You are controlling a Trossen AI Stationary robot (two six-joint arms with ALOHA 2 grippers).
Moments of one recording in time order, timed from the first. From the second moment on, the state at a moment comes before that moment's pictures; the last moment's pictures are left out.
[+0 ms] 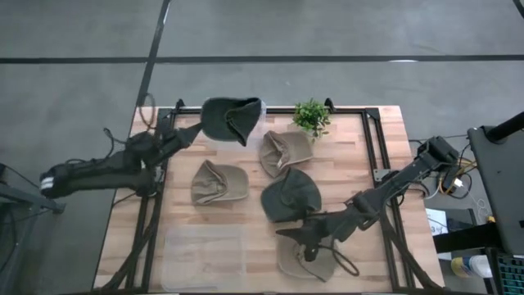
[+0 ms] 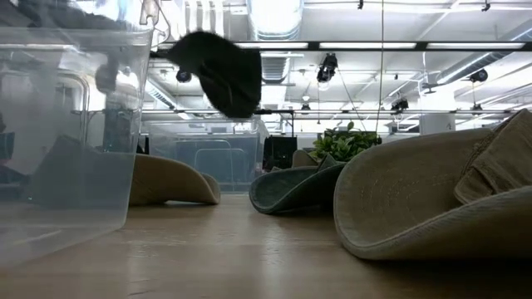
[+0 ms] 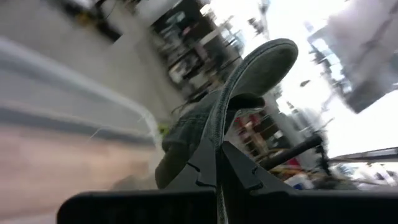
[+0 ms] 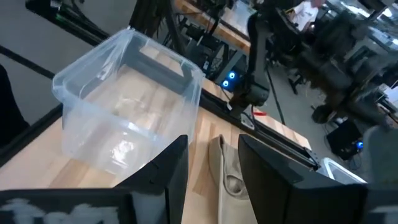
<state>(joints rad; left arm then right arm) 0.27 0.55 0.40 0.13 -0.42 -0.95 0.58 1.51 1.13 0.06 0.53 -0.31</state>
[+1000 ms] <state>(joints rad) 0.65 0.74 0.39 0.23 -0.16 -1.02 0.58 1.51 1.02 0.13 0.55 -0.23</state>
